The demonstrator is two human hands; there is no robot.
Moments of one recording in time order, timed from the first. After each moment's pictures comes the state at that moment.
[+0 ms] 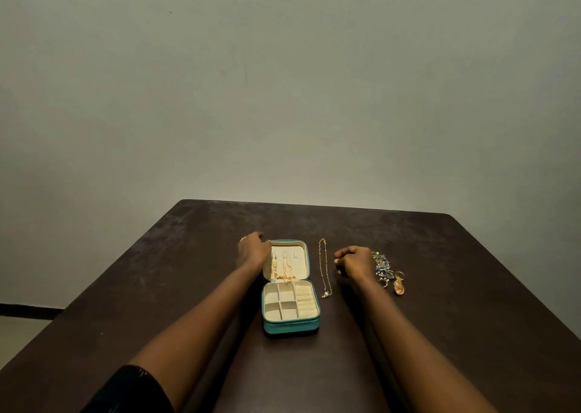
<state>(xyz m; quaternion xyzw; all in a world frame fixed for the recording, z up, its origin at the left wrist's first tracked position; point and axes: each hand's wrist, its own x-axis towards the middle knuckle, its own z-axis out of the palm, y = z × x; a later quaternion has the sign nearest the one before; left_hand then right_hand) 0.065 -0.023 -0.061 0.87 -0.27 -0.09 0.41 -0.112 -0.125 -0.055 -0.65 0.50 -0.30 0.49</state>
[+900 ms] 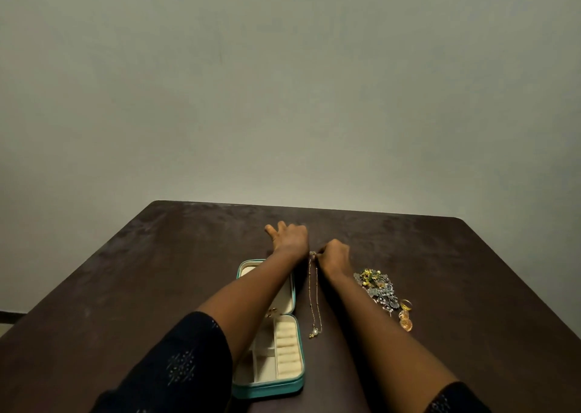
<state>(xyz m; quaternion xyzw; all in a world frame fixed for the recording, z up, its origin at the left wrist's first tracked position) 0.049 -0.168 -0.051 0.90 -0.43 -0.02 0.06 -0.037 -0.208 -0.082 -0.80 0.50 -0.20 0.27</state>
